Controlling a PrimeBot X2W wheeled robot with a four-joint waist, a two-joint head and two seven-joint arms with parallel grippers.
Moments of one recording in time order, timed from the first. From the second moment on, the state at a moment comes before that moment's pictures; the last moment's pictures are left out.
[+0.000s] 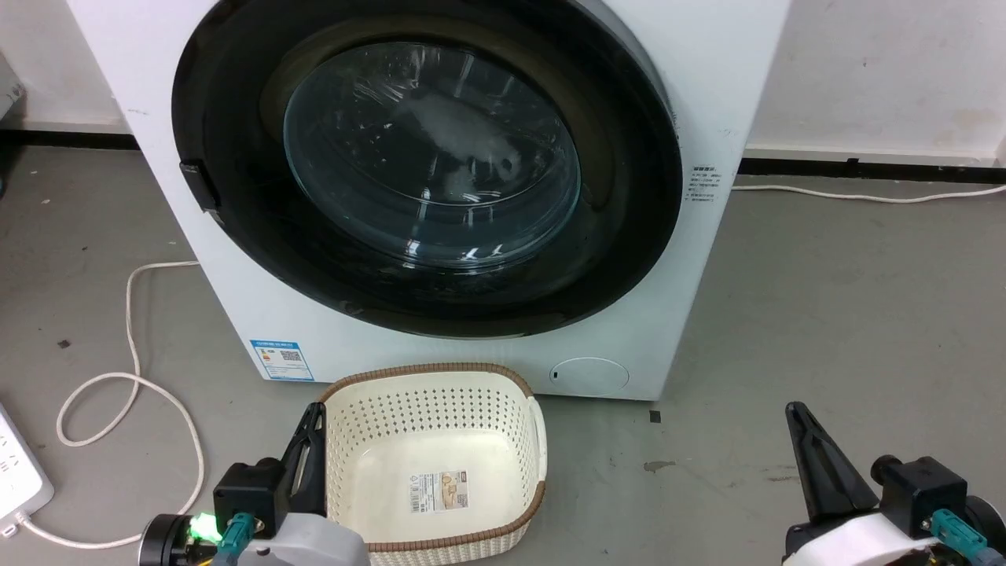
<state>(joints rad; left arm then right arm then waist) 0.02 0.07 -0.05 0.06 -0.04 0.01 -0.11 0.05 -0.06 -0.01 0.02 0.08 0.13 -0.11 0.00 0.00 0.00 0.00</state>
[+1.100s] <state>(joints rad) 0.01 0.05 -0.02 0.02 -0.02 0.01 -0.04 0.03 -0.06 0.00 0.01 0.03 0.13 -0.04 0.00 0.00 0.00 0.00</state>
